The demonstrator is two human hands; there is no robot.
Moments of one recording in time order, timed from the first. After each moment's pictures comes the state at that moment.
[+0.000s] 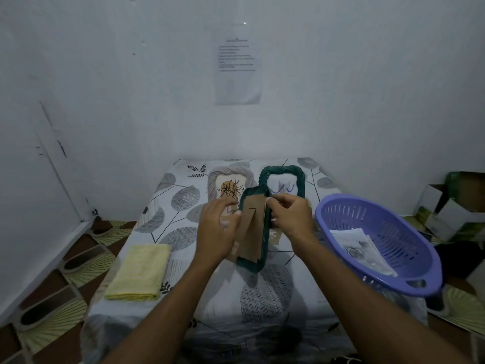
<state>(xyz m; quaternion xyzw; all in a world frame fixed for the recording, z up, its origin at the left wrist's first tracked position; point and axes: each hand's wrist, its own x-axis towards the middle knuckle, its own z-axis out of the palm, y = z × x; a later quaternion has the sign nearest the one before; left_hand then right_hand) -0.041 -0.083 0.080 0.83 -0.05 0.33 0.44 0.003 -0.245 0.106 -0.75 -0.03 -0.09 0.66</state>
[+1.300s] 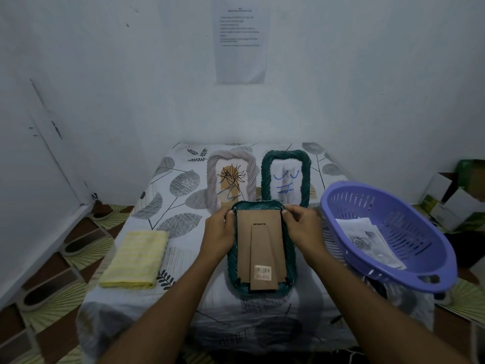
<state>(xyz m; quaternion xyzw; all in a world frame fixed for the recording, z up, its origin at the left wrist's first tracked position) -0.019 -0.085 0.034 0.84 0.02 0.22 0.49 0.014 -0.270 0.044 -0.84 -0.03 -0.09 0.54</state>
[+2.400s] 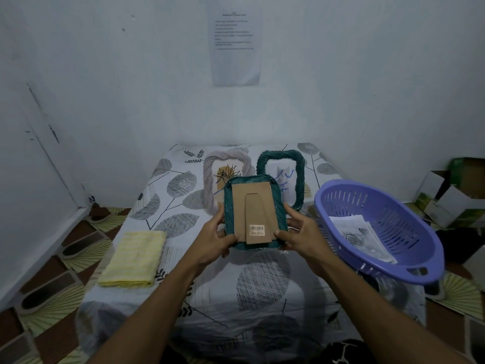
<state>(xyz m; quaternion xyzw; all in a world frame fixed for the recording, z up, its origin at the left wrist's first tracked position) -0.044 -0.069 0.033 0.76 -0.05 0.00 0.65 -0.004 -0.296 0.037 -0.73 -0.07 0.10 0.67</state>
